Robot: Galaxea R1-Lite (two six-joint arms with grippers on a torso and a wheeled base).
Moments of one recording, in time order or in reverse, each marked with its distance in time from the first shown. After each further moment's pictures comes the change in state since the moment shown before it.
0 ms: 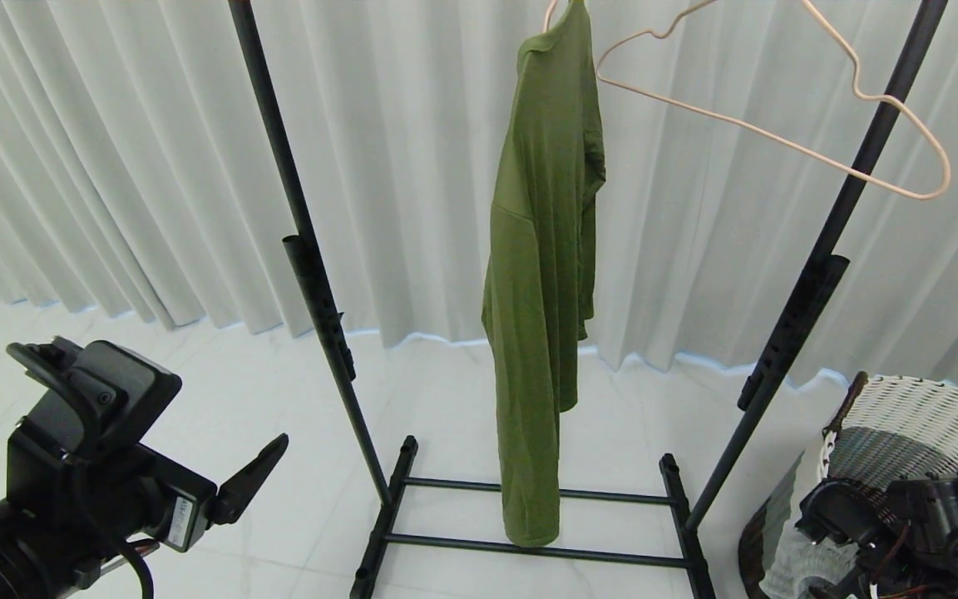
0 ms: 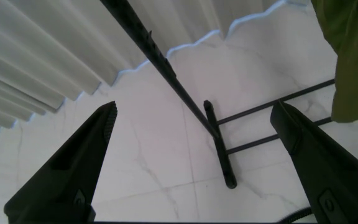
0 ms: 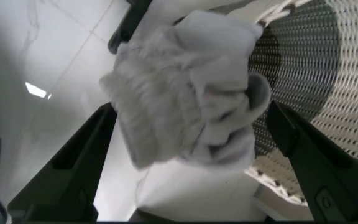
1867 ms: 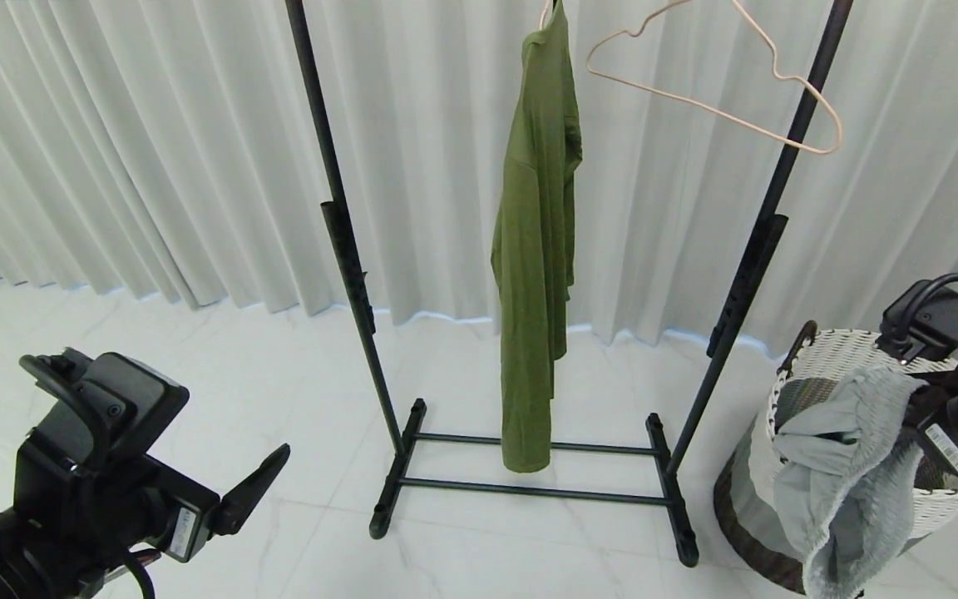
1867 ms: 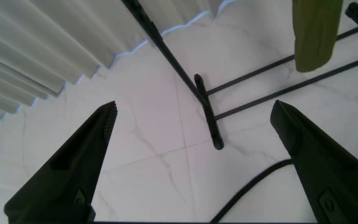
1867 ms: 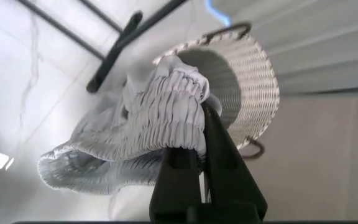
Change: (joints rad) left arm -0.010 0.003 0.017 0.000 0.003 0.008; right arm 0.150 -0.659 -0.701 1.030 -0.097 -0.012
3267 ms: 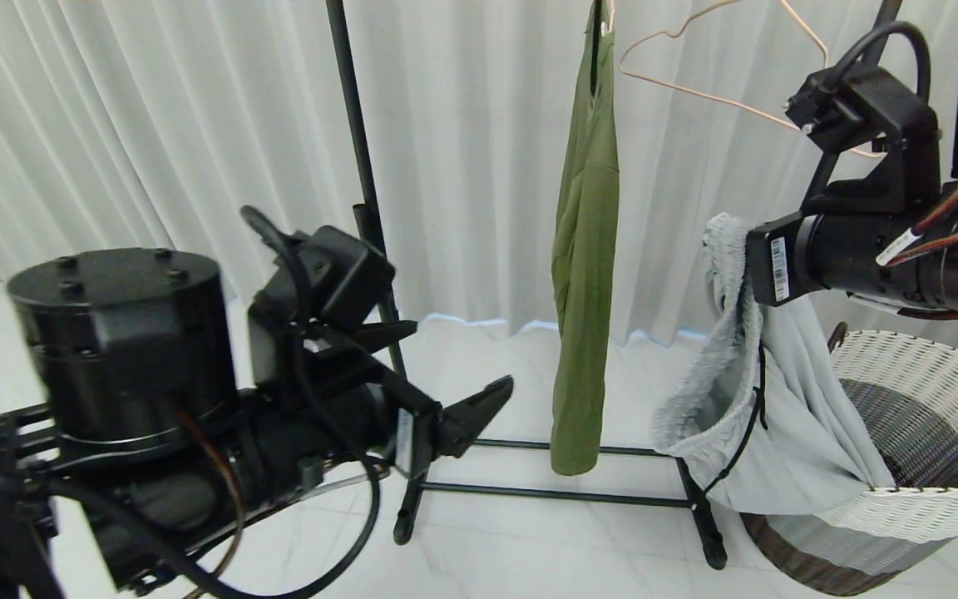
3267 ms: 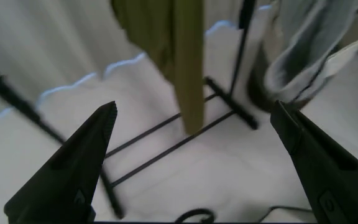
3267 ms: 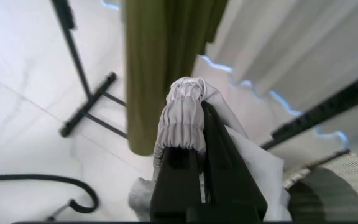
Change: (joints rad) left arm -0.358 0.322 -0.409 -0.003 -0.170 -0.334; right arm 0.386 0.220 -0.488 -0.004 0.001 0.456
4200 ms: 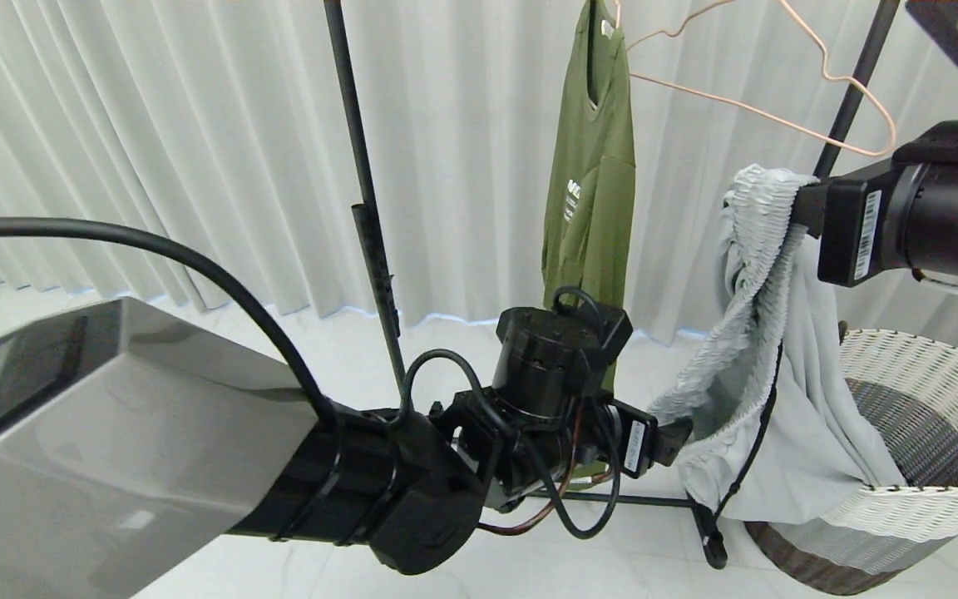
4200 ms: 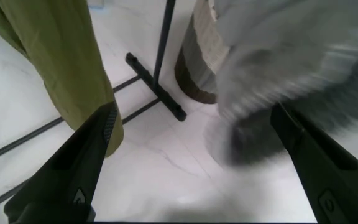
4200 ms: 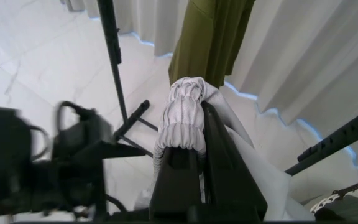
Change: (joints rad) left arm -0.109 0.619 -0.470 0.000 -0.089 -0.216; right arm 0.128 -0.127 0.004 0.006 0.001 0.046
